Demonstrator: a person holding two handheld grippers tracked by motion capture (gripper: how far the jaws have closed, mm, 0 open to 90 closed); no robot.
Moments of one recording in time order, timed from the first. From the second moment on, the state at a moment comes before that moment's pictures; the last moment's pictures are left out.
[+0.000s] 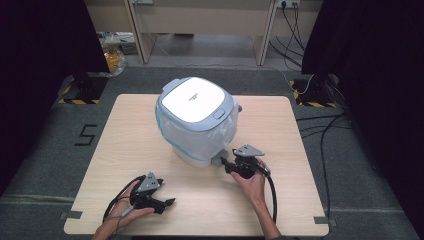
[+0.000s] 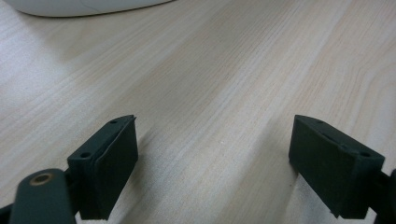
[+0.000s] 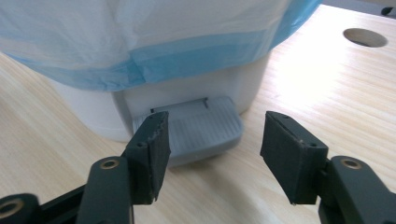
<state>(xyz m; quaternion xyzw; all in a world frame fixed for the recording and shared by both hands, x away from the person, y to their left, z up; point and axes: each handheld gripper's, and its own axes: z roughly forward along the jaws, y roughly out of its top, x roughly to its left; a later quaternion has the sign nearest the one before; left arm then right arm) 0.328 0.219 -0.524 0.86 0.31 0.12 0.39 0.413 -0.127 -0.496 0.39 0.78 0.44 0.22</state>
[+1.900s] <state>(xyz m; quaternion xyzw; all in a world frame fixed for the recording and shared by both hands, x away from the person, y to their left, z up) 0.328 0.219 -0.524 0.86 0.31 0.12 0.39 0.325 -0.198 -0.516 0.44 0.80 0.37 0.17</state>
